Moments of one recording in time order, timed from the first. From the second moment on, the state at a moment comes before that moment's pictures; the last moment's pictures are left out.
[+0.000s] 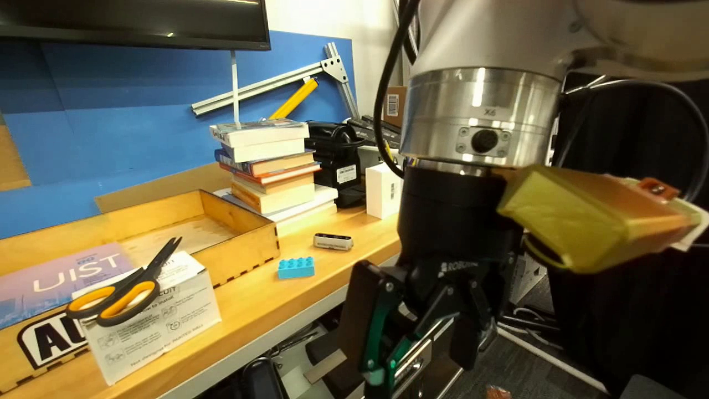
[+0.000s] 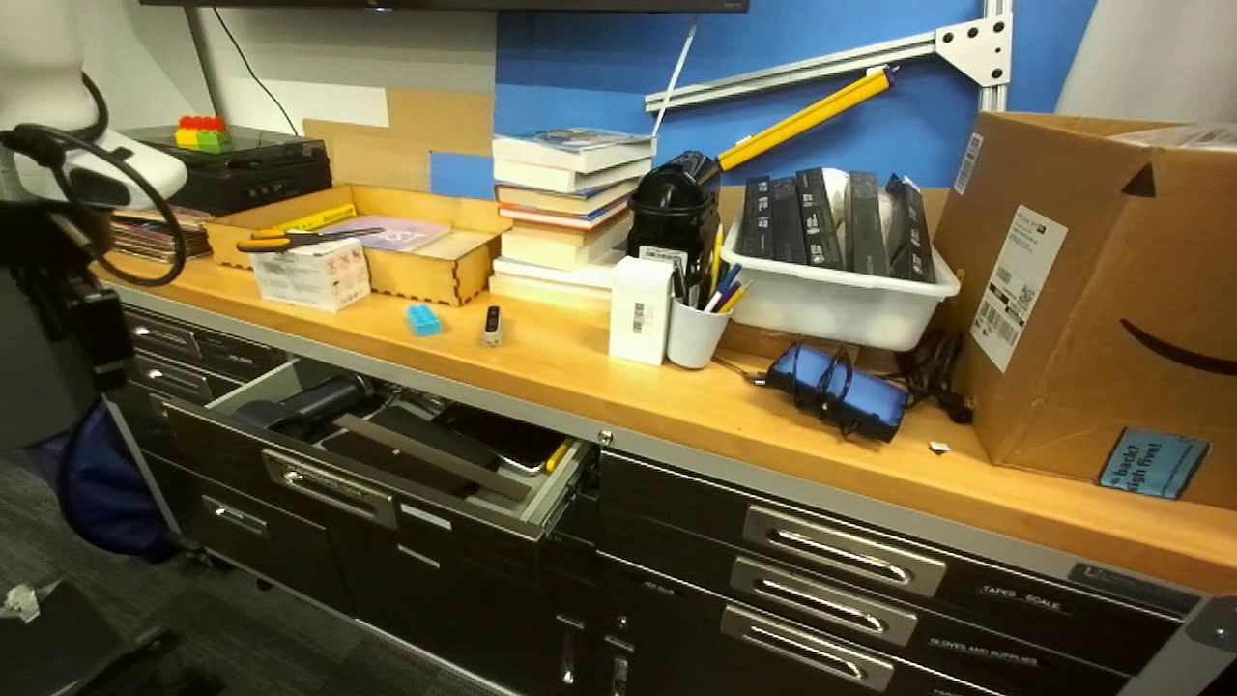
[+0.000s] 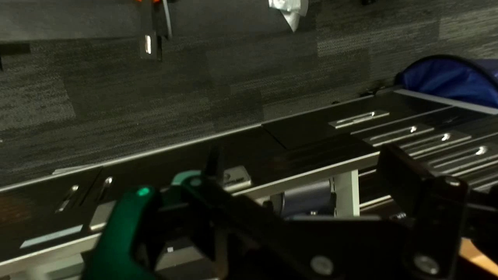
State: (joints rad) arm 0.30 -0.67 0.25 -2.77 0.43 2.13 0.27
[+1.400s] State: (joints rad) arm -0.27 -0.12 0.68 -2.39 -0.67 2.70 1.20
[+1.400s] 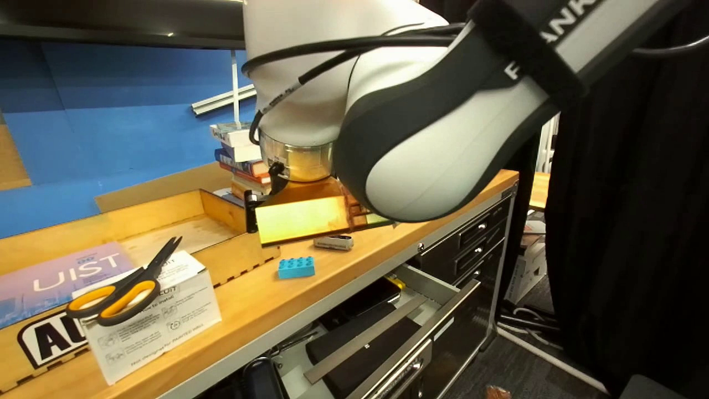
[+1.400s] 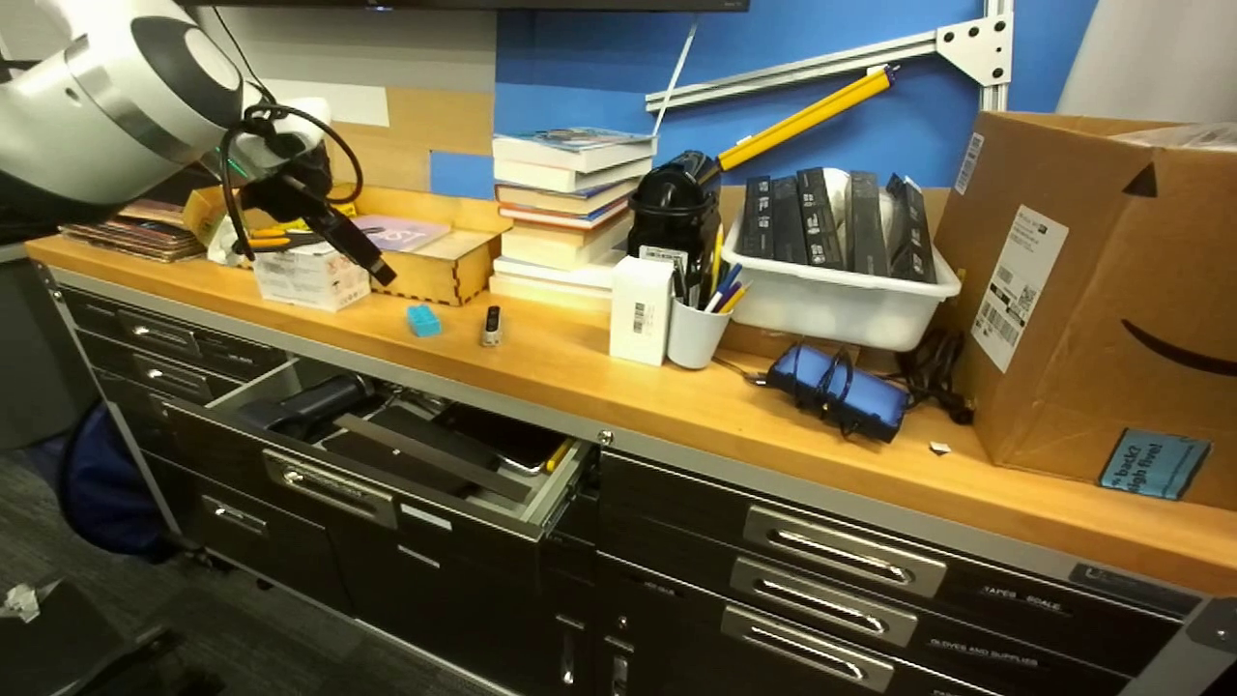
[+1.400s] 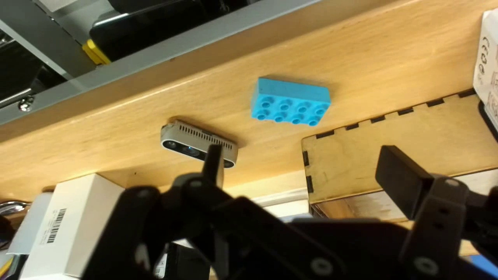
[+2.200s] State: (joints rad) arm -0.28 0.01 0.67 -2.34 -0.66 2.63 1.20
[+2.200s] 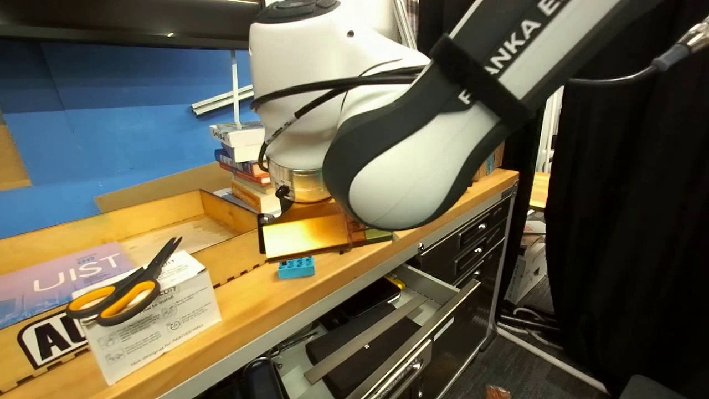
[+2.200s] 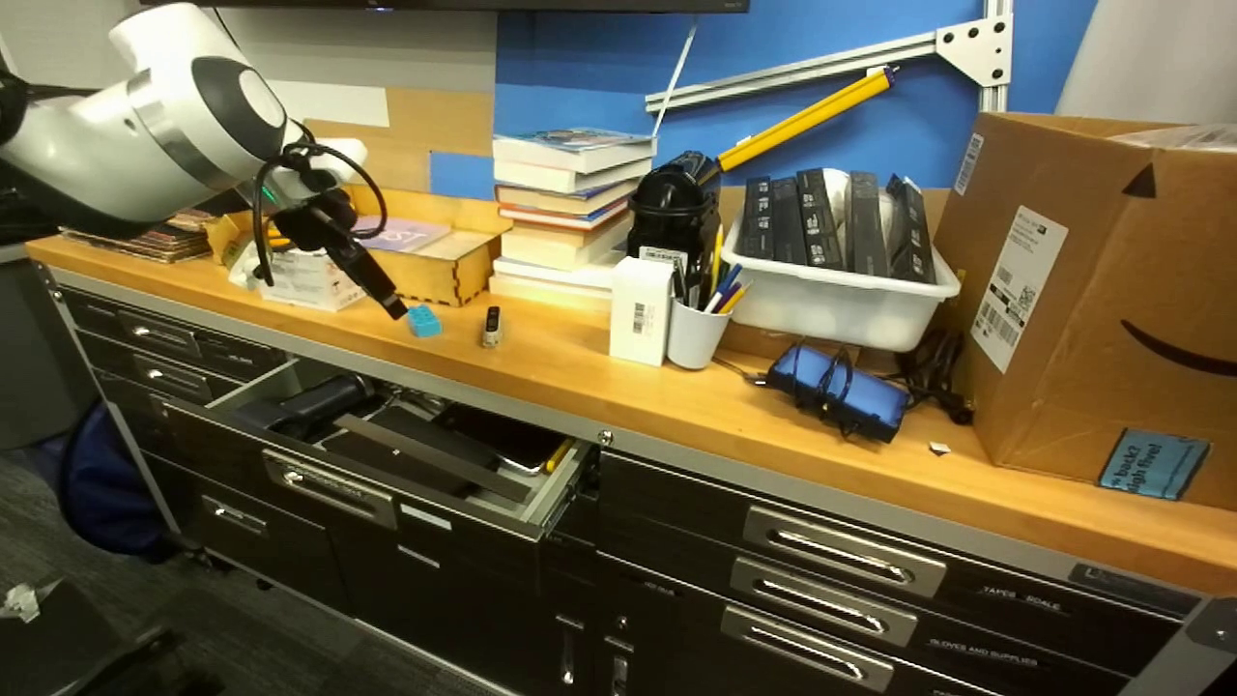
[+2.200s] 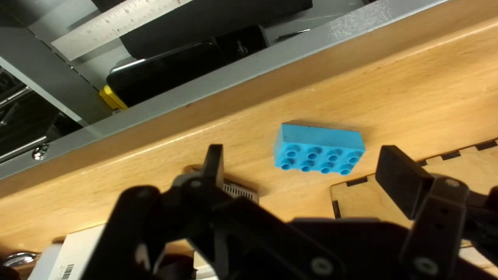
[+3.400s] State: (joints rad) arm 0.18 0.30 0.21 -2.04 -0.73 2.55 1.27
